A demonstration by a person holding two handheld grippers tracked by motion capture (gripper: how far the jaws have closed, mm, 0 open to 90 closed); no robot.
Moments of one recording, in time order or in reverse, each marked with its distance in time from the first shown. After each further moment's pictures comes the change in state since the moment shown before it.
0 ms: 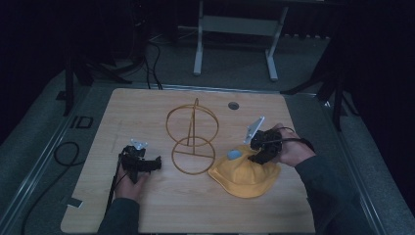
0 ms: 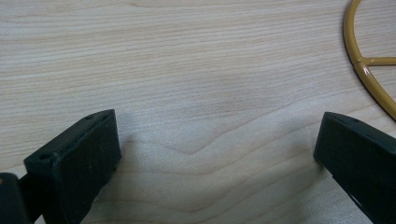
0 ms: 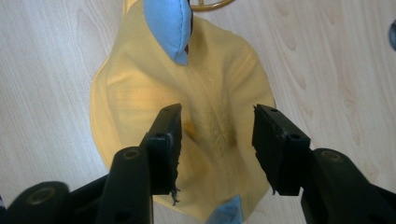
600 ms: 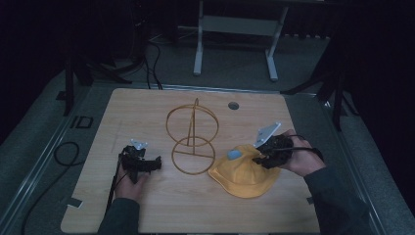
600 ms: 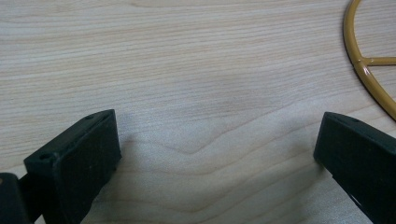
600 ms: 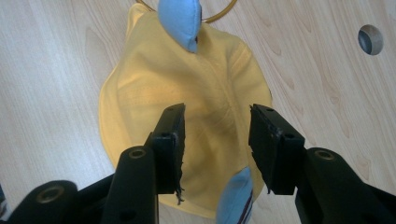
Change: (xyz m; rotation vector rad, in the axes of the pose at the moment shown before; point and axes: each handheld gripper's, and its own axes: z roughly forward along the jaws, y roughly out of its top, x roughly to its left) left arm 0.000 0.000 0.000 -0.001 0.001 0.000; right arm 0.016 -0.024 -0.018 -0.118 -0.060 0.052
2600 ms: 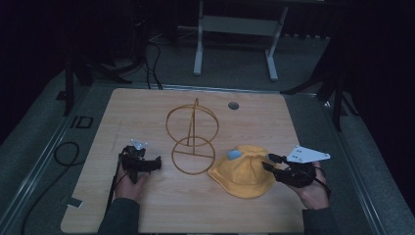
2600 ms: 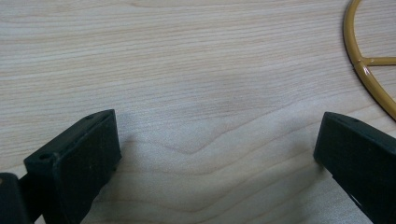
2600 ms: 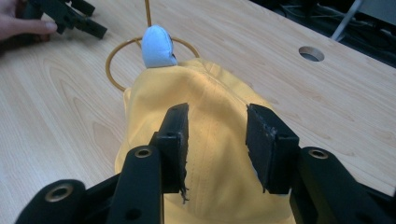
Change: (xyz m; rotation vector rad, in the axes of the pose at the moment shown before) left arm 0.000 0.000 0.000 -0.001 0.001 0.000; right arm 0.040 -0.085 -0.002 -0.508 -0.122 0.413
